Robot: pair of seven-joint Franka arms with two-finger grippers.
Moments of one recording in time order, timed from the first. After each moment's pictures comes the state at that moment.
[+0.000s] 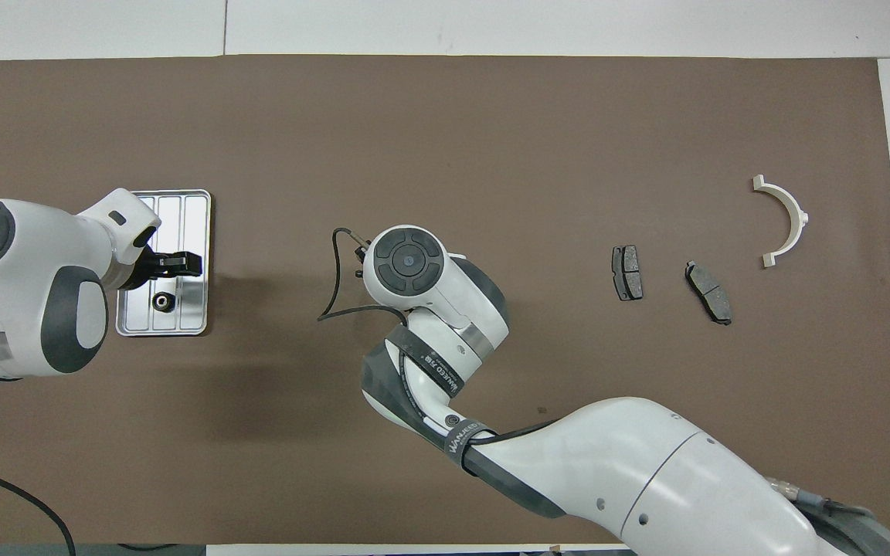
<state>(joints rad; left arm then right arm) -0.04 0.15 -0.01 -2.18 -0.05 2.38 -0.03 0.42 0.65 0.33 -1.56 -0.16 2.29 1.63</state>
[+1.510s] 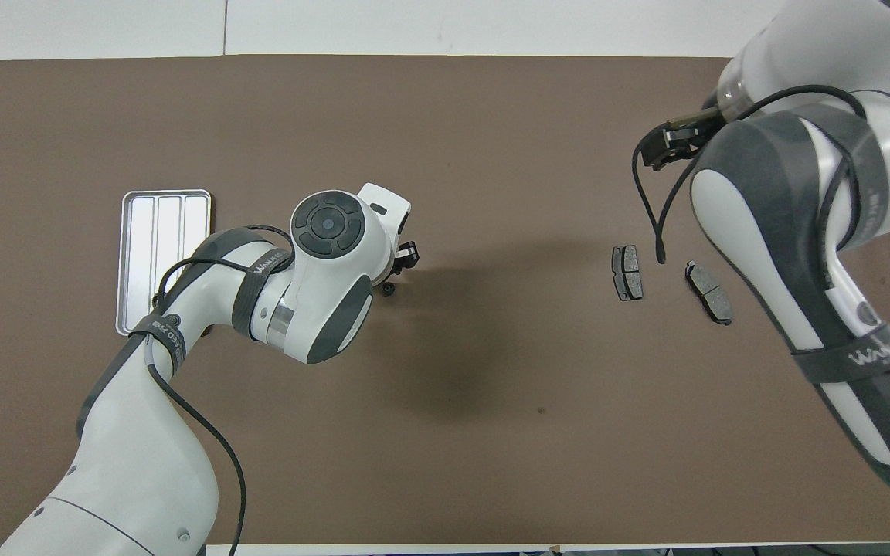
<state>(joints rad) -0.57 0.38 0.00 -1.86 -0.02 2.26 -0.79 -0.11 0.36 0.34 -1.33 -0.20 1.71 0.04</state>
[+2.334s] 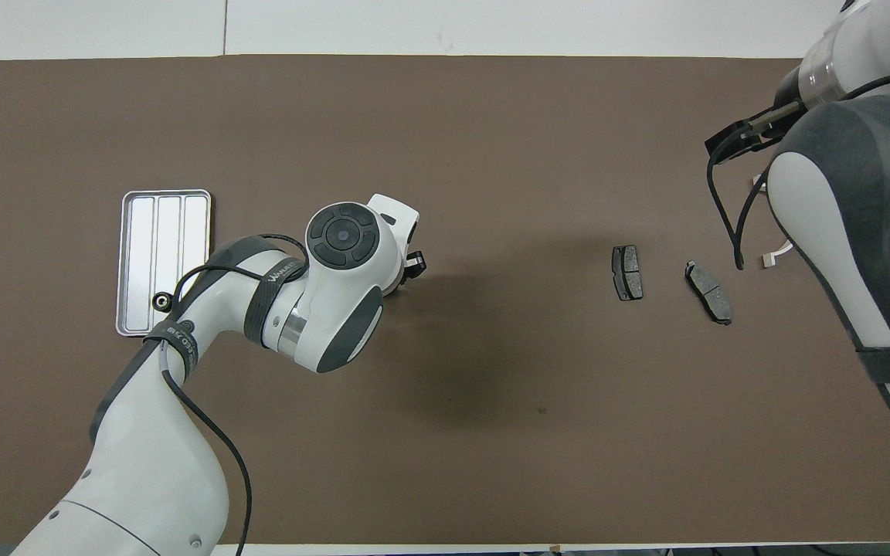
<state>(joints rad) -0.59 0.38 0.00 -1.88 -0.02 2.26 -0.84 -0.17 0.33 0.34 -1.33 -0.22 1.71 -0.14</state>
